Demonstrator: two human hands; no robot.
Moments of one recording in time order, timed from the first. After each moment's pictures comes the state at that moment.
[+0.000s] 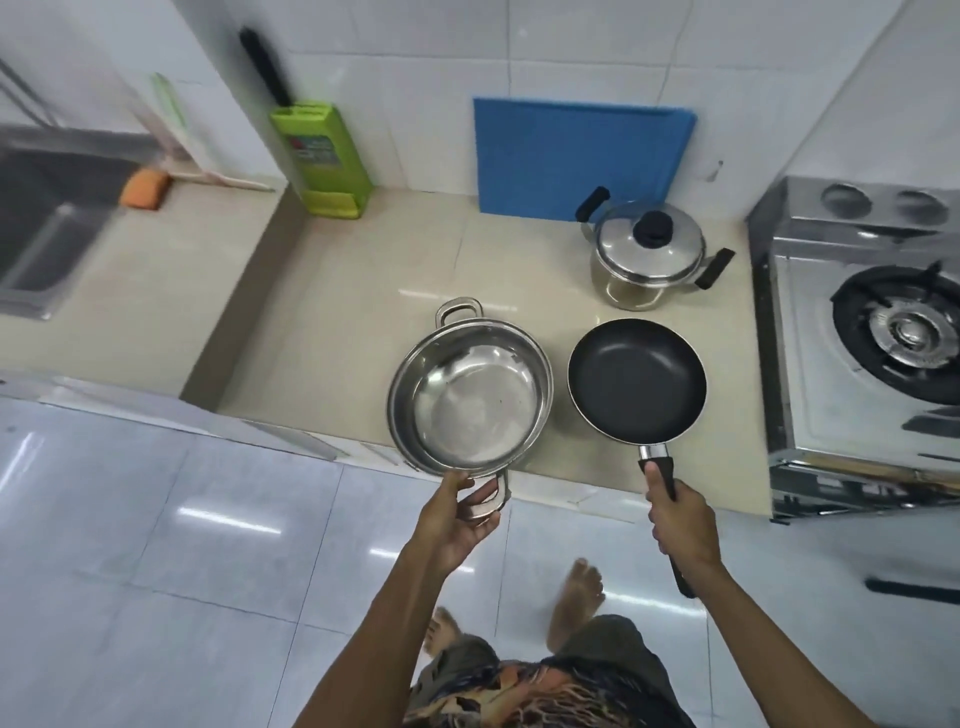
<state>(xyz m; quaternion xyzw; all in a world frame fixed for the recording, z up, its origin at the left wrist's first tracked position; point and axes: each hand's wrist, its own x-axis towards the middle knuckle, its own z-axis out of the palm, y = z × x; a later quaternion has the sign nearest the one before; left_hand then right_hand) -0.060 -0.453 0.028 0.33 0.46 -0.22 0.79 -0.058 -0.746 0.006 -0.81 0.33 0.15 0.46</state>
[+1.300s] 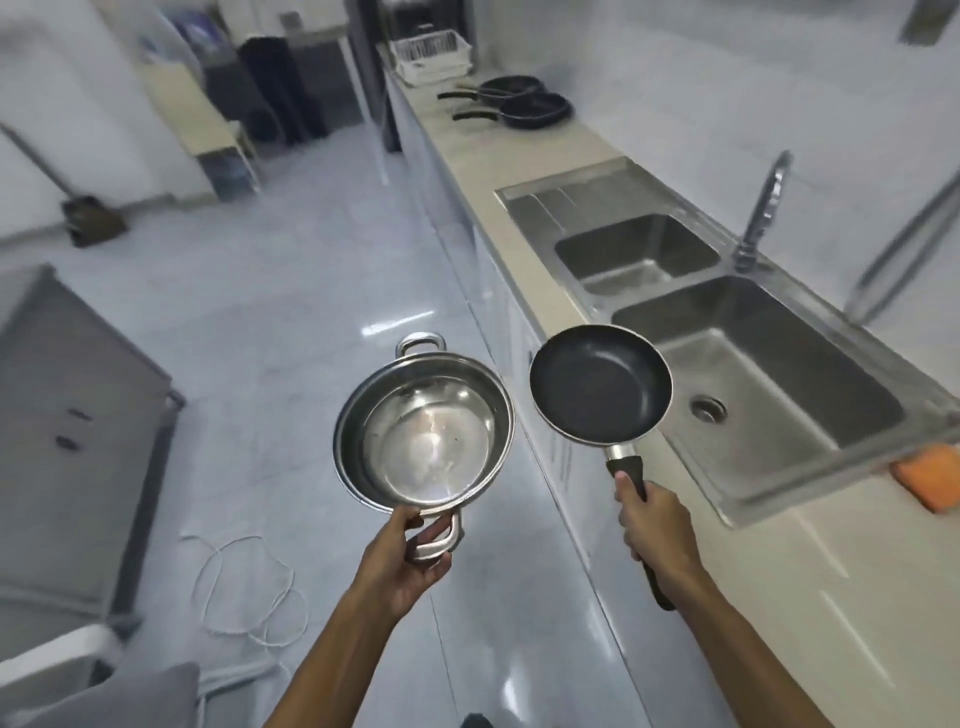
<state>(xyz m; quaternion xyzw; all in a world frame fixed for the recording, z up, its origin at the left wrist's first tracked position) -0.188 0.428 0.140 0.15 0.56 0.29 0.76 0.095 0.320 0.117 -0.81 -0.21 0.34 0.42</state>
